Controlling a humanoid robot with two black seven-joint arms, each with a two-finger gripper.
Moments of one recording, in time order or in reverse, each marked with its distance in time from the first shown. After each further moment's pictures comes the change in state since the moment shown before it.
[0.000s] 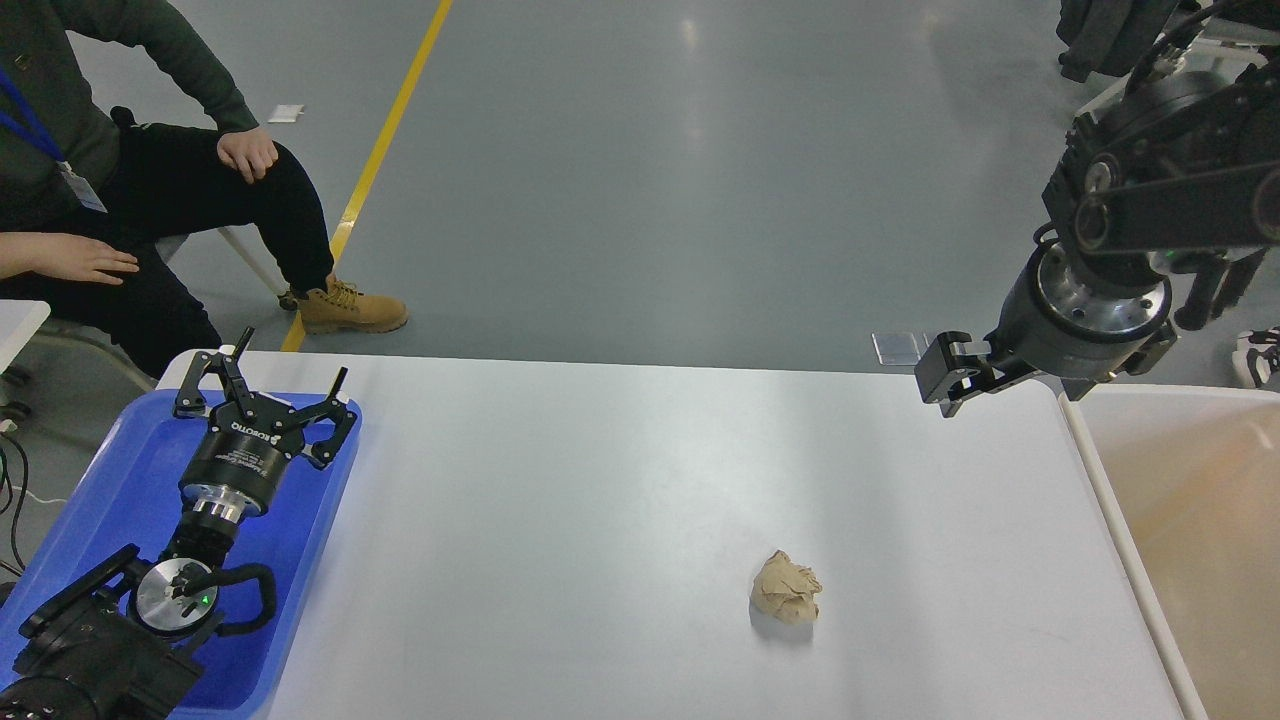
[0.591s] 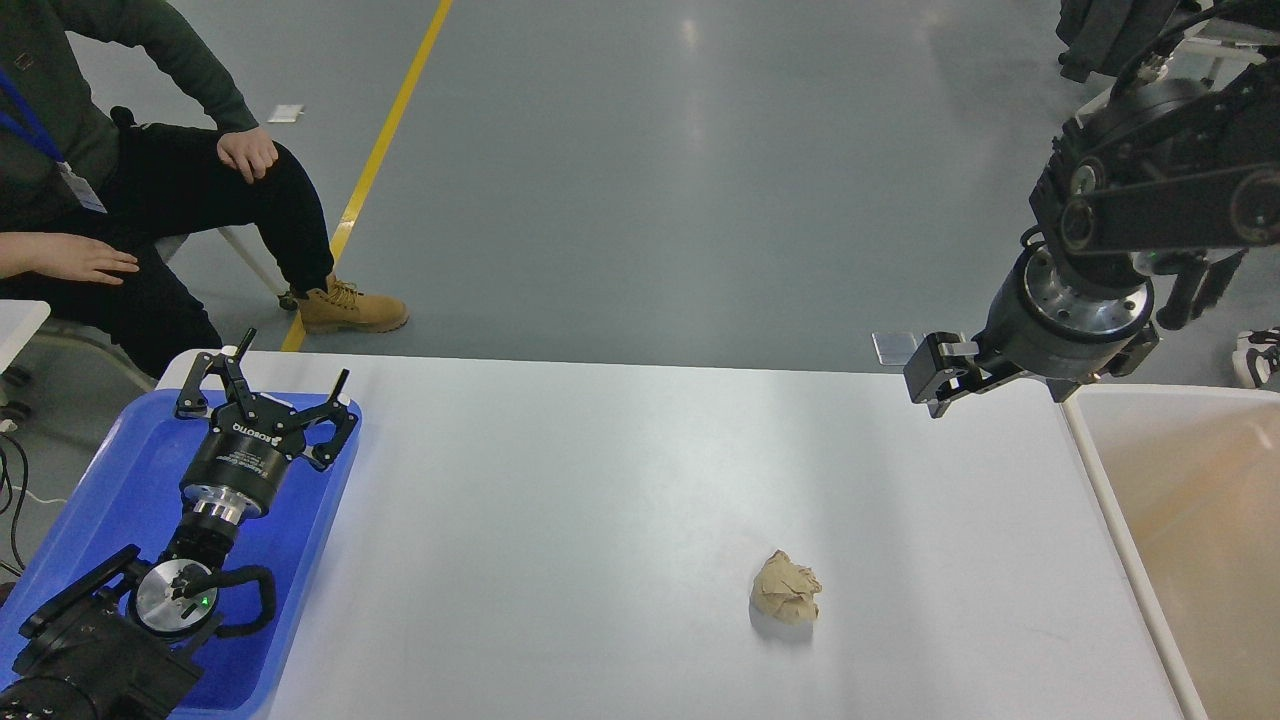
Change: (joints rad) left arm 0.000 0.003 0.013 0.000 0.000 0.000 -0.003; right arm -0.040 0.000 0.023 -0.040 -0.003 0.007 0.001
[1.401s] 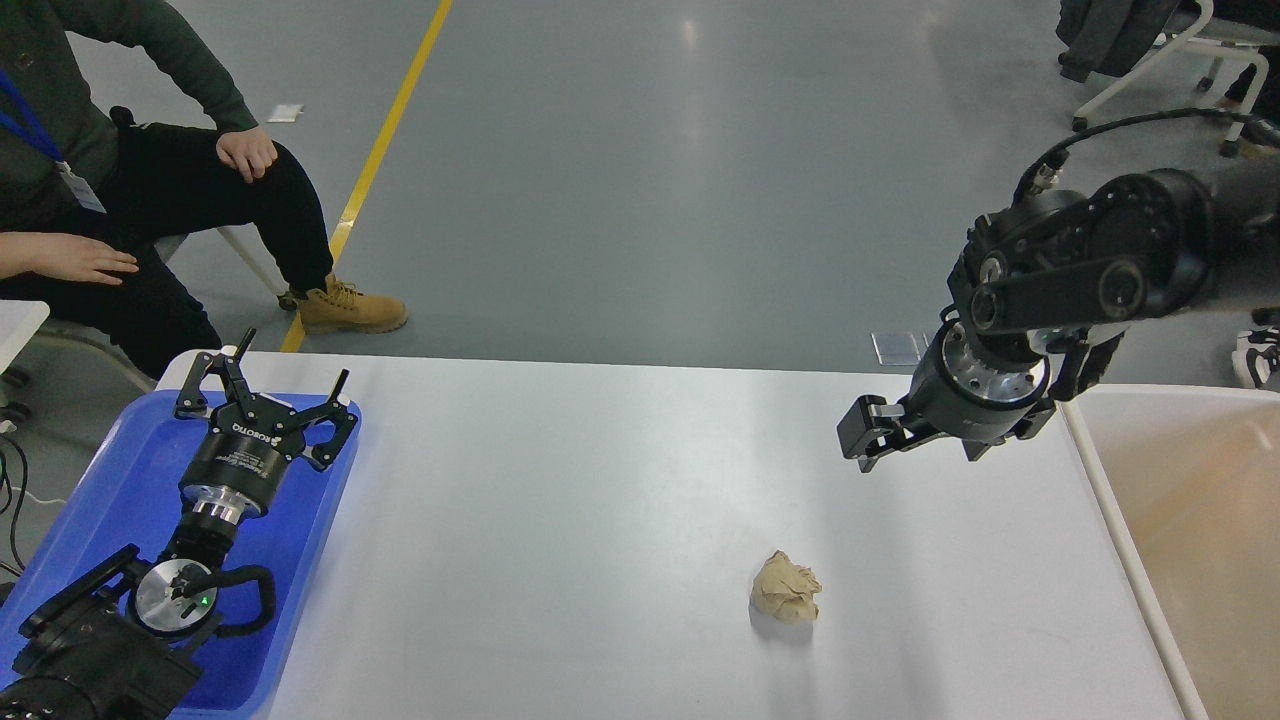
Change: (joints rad) left arm -0.001 0.002 0.002 0.000 0.000 0.000 0.000; right arm -0.260 0.036 0.133 -0.105 -0.002 -0.074 -0.001
